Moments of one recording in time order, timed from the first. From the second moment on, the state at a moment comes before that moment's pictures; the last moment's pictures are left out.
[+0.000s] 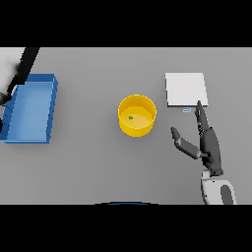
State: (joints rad) left arm -1.59 0.47 -0.77 -0.31 -0.60 -0.15 0.09; right arm 0.10 -0.05 0.09 -1.68 0.19 -0.05 -0.12
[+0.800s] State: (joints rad) left arm -0.81 0.80 -0.50 -0.97 -0.02 0.35 0.52; right arm 0.09 -0.09 0.11 -1.65 0.24 -0.04 -0.14
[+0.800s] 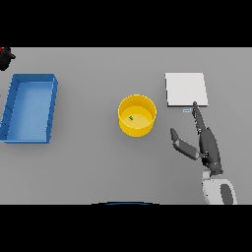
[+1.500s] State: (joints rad) left arm -0.59 0.84 -0.64 -1.14 0.09 0.50 0.61; right arm 0.11 -0.09 0.11 -1.66 0.24 -0.05 -0.17
